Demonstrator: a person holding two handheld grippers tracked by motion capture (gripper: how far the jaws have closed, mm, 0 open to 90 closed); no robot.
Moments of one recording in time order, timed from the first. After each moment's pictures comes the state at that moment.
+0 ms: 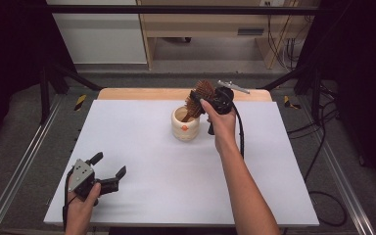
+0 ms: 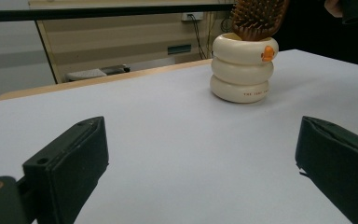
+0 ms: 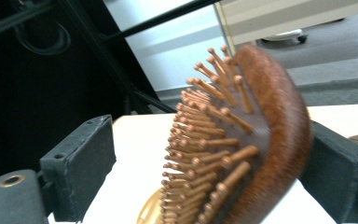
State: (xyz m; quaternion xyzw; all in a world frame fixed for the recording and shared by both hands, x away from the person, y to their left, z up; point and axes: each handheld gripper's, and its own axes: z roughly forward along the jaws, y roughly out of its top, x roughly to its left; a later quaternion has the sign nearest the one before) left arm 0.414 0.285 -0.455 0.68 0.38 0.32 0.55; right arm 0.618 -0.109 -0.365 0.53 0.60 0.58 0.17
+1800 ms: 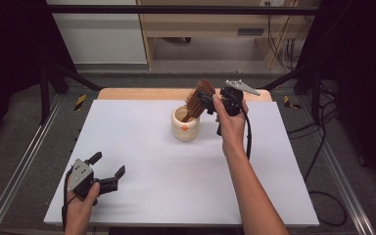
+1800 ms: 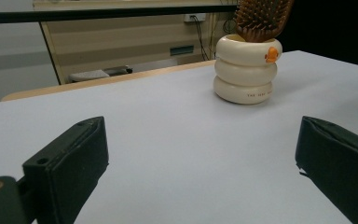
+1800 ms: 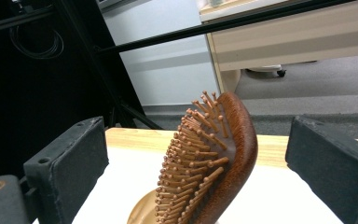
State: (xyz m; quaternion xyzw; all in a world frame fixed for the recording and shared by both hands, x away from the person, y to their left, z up) left arm 0.414 0.287 -0.455 0.67 0.38 0.32 0.55; right arm 0.588 -0.125 -0.338 0.50 0.60 0.58 0.23
